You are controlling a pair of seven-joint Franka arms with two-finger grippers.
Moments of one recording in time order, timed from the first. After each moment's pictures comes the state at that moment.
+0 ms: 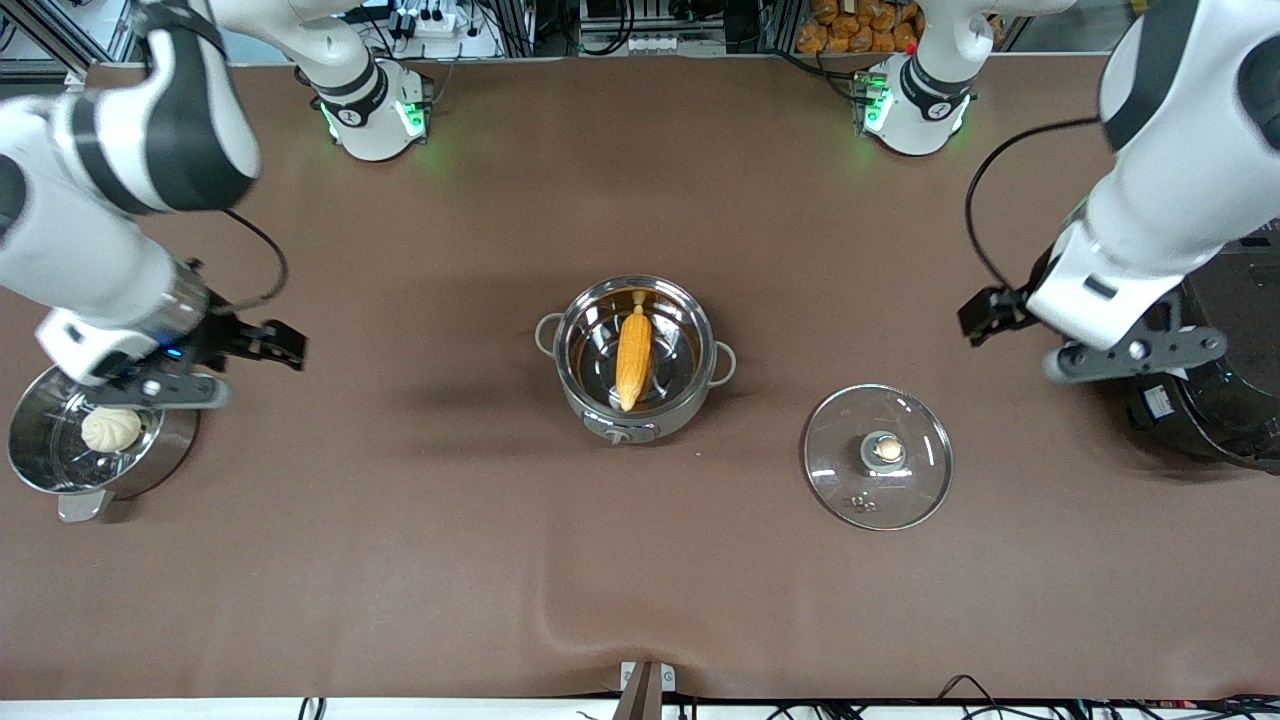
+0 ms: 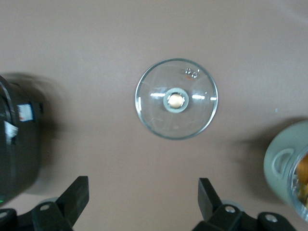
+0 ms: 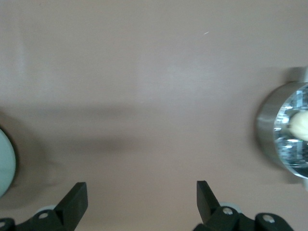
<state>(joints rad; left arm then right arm) -0.13 0.20 -0.15 -1.36 0.12 1.54 -0.30 0.26 0.12 -0.18 -1.67 -0.01 1.81 0.06</state>
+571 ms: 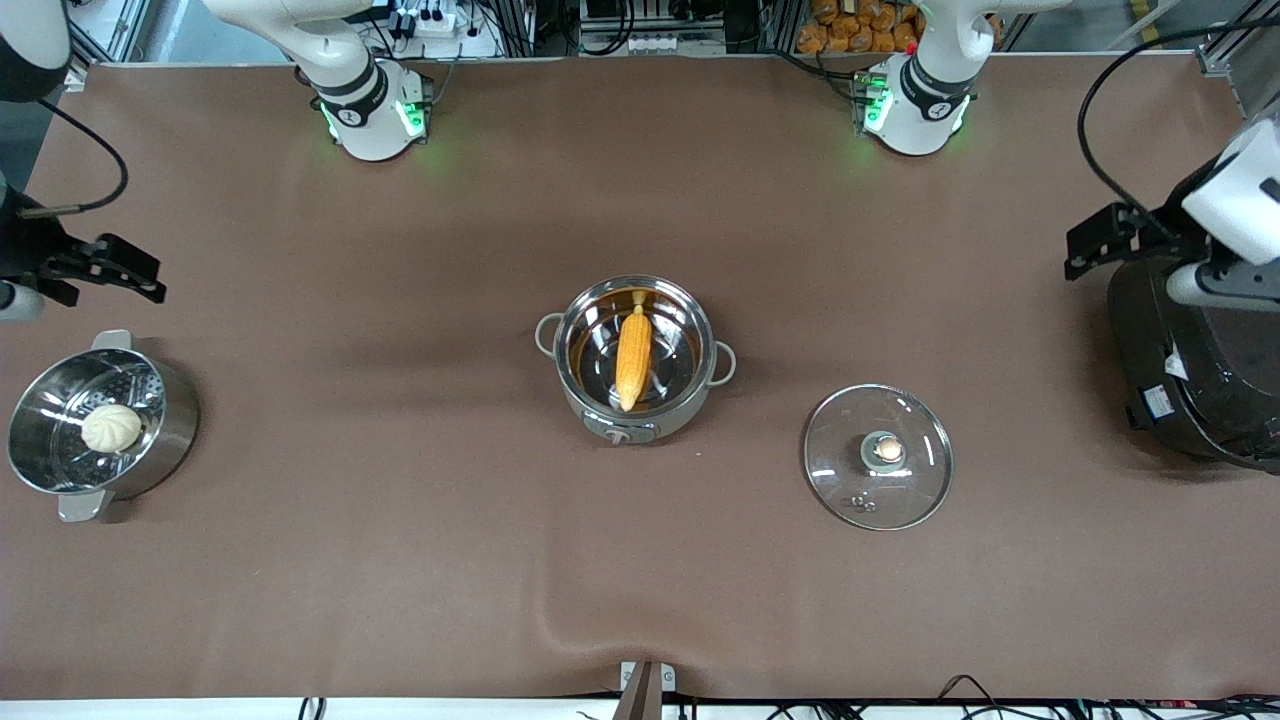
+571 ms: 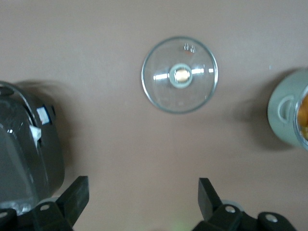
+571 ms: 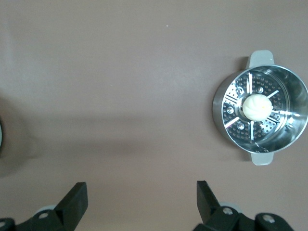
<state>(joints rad) -0.04 0.09 -0.09 -1.37 0.01 1.41 0.01 0.11 -0.02 -0.18 -1.68 -0.02 1.67 -0.11</state>
